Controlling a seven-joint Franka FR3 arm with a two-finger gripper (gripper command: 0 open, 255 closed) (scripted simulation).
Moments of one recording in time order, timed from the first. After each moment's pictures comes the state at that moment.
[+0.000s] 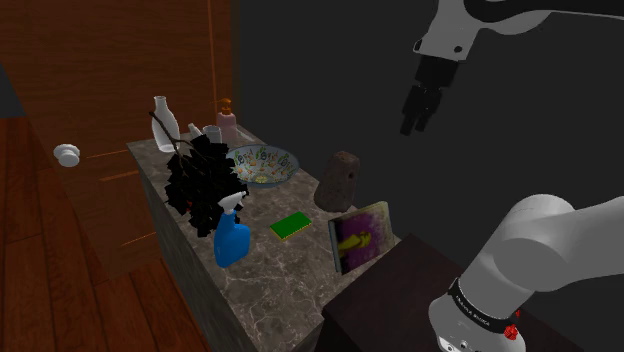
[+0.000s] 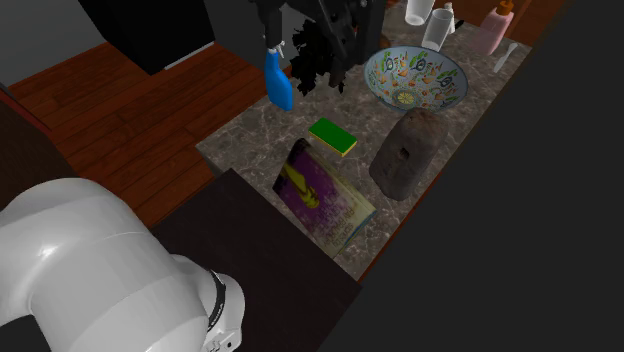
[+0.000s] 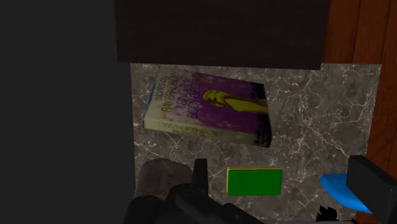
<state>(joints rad) 0.01 -0.78 -0.06 -2.38 0.06 1.56 -0.12</state>
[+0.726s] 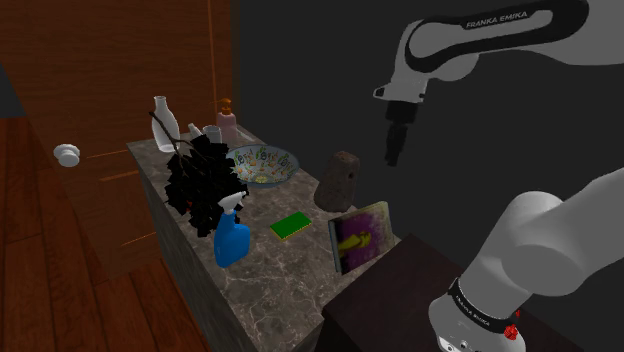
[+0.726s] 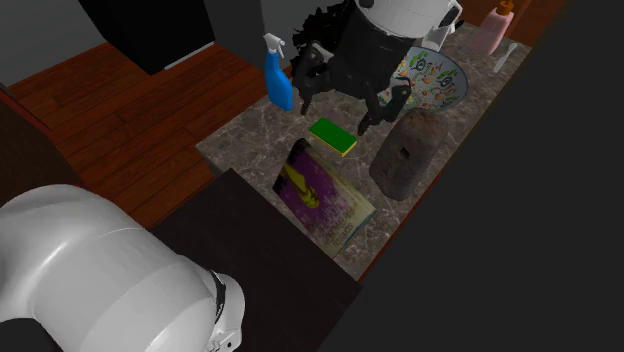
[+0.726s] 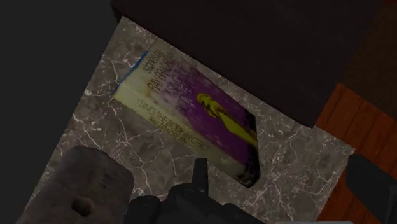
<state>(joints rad) 0.16 -0.49 -0.30 -2.42 0.06 1.70 -0.69</state>
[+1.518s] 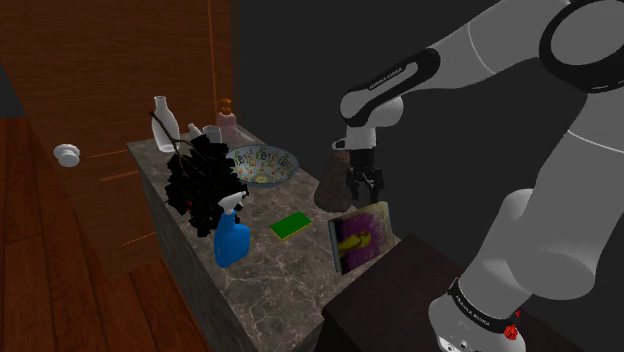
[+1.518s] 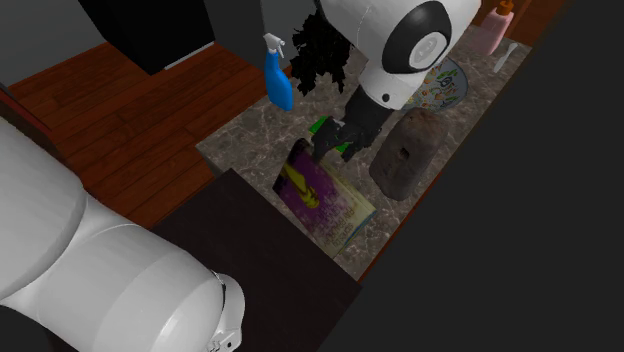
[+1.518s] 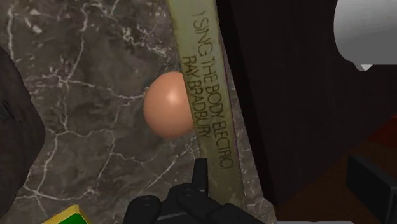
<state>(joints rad) 0.30 0.04 -0.40 -2.33 0.16 1.81 -1.46</state>
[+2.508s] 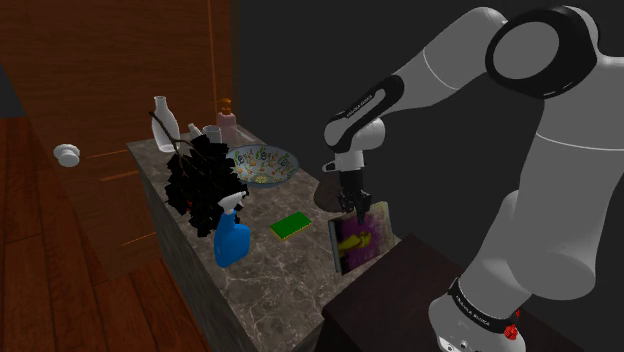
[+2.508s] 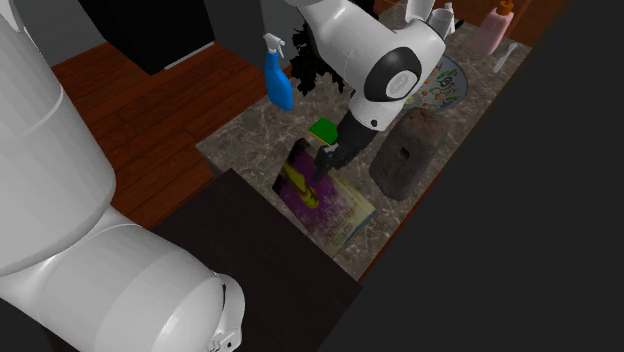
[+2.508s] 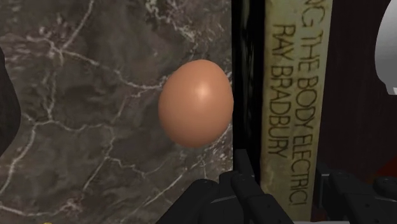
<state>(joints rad) 0.31 0.22 -0.37 -2.32 0.22 1.93 -1.63</state>
